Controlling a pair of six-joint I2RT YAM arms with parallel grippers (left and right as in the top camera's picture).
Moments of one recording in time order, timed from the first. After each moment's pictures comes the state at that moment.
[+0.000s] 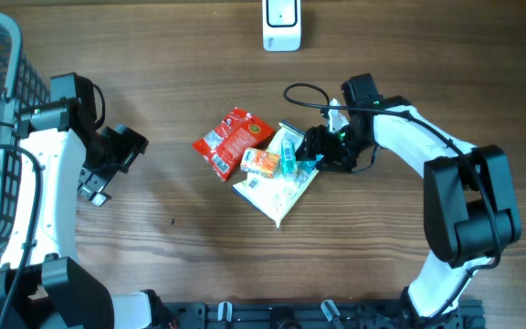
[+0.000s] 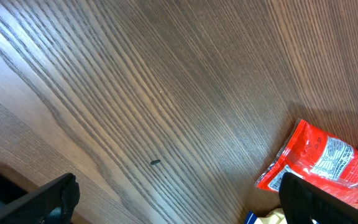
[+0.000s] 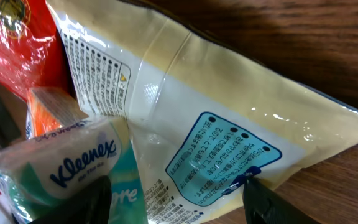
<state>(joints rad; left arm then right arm) 0.19 1.54 1.26 -1.25 0.04 -0.80 0.25 1.94 1.18 -0.70 -0.63 0.36</state>
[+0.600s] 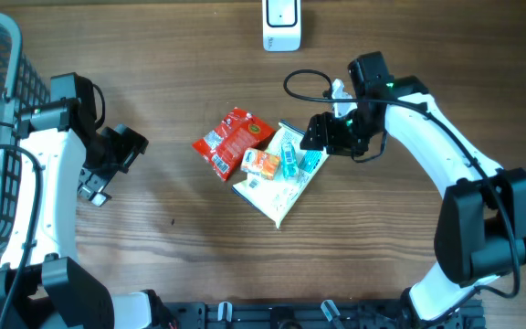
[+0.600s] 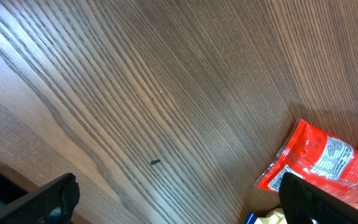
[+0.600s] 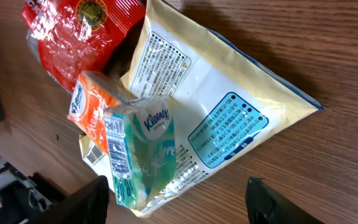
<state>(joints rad) 0.19 1.54 1.26 -1.25 0.04 -0.80 0.25 1.83 1.32 -0.91 -0.52 0.22</state>
